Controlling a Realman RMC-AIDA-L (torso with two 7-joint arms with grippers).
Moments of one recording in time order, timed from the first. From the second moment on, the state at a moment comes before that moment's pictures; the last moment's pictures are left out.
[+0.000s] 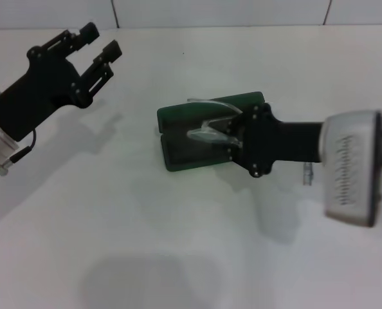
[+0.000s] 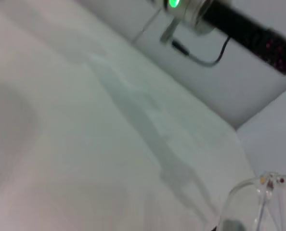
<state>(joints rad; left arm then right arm) -0.60 -2.08 2.84 -0.30 -0.88 1.69 -0.69 0.39 2.02 -1.73 -1.08 -1.53 -0.85 0.75</state>
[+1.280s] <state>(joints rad) -0.66 -2.08 2.84 -0.24 -0.86 1.49 -0.68 0.40 2.03 -2.18 -1.09 -1.54 -0.20 0.76</state>
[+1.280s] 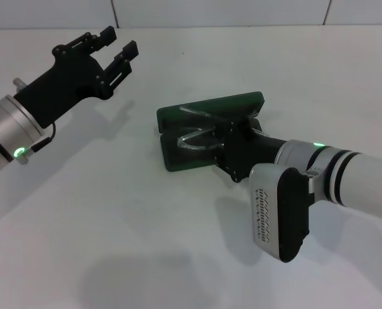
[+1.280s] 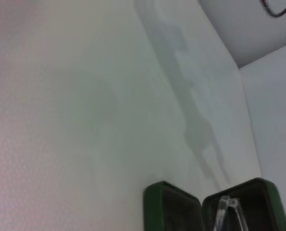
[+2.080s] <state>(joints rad) -0.65 -2.08 2.84 -0.25 -0.87 1.49 -0.68 0.35 2.02 -2.13 -1.16 -1.55 -0.37 0.75</state>
